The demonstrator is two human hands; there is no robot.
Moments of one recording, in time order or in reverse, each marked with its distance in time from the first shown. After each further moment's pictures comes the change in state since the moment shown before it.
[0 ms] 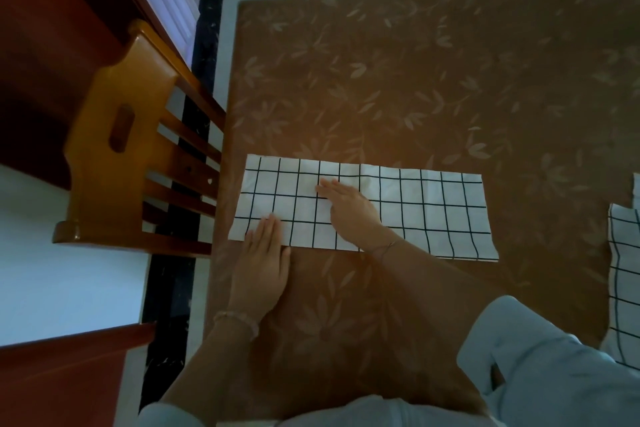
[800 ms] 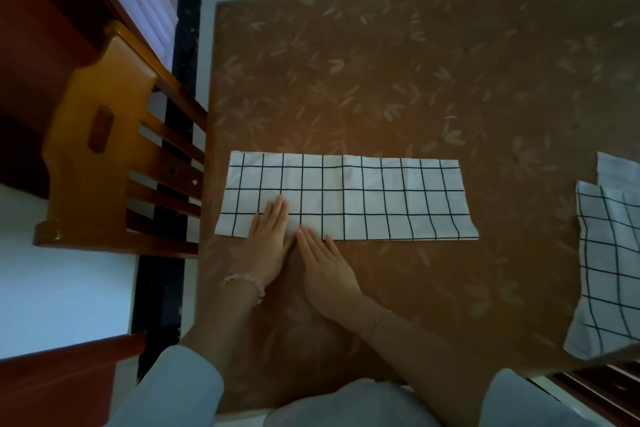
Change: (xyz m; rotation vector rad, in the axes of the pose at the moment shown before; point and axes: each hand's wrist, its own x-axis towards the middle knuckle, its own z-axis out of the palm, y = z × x) left_hand 0.030 0.014 0.009 -0.244 -0.233 0.047; right_hand -0.096 -0.047 0.066 -0.091 0.218 -0.045
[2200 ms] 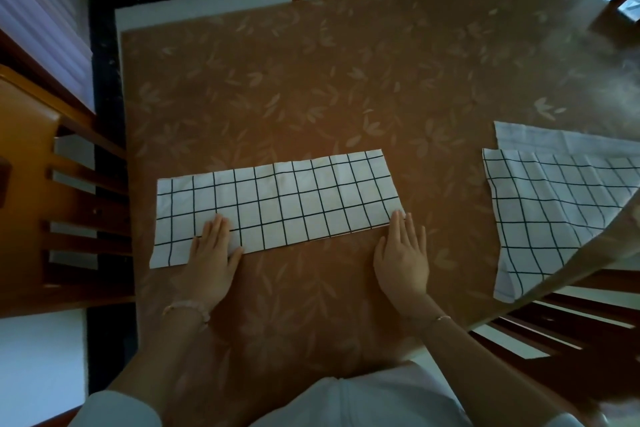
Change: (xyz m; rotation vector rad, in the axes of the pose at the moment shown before) left_hand -0.002 0.017 -0.009 0.038 -0.012 -0.033; right_hand -0.089 0.128 -0.057 -0.118 0.201 0.769
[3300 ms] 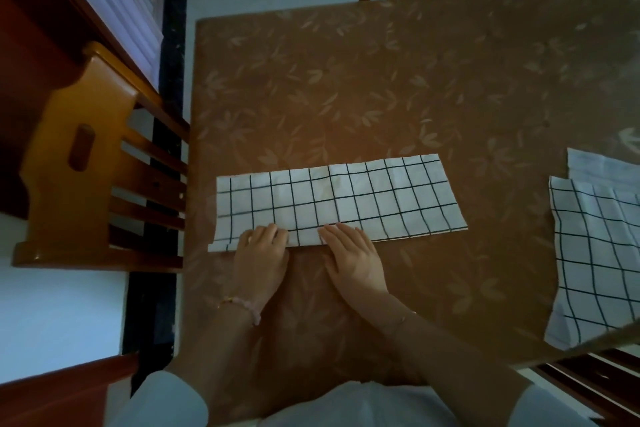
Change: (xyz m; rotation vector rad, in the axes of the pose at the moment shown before) left_hand -0.017 0.016 0.001 0.260 0.393 0.217; right_hand -0.005 -0.105 0.026 0.265 0.088 -0.654
